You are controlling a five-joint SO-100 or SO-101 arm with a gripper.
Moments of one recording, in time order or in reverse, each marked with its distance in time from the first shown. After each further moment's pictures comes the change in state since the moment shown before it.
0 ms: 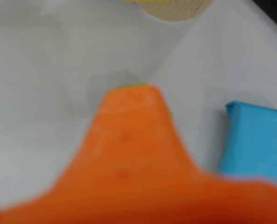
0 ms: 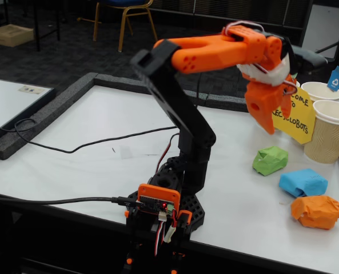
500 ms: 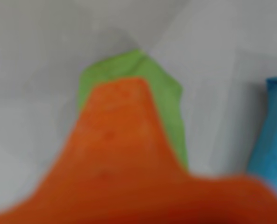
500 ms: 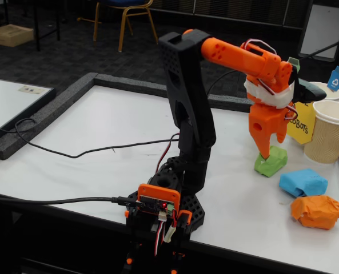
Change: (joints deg) arm 0.0 -17.2 0.0 -6.5 -2.3
